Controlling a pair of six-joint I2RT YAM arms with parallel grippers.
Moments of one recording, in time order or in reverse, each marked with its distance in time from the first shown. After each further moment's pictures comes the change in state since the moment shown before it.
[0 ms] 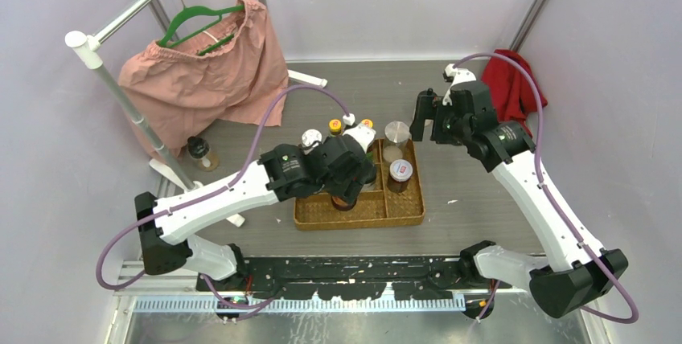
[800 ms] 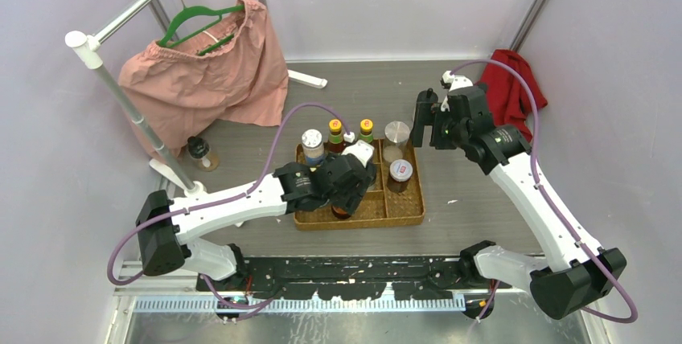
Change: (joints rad) left arm -0.008 -0.012 -0.322 0.269 -0.038 -0.025; right arm 0.000 -0.014 -0.060 0.004 -0.001 0.001
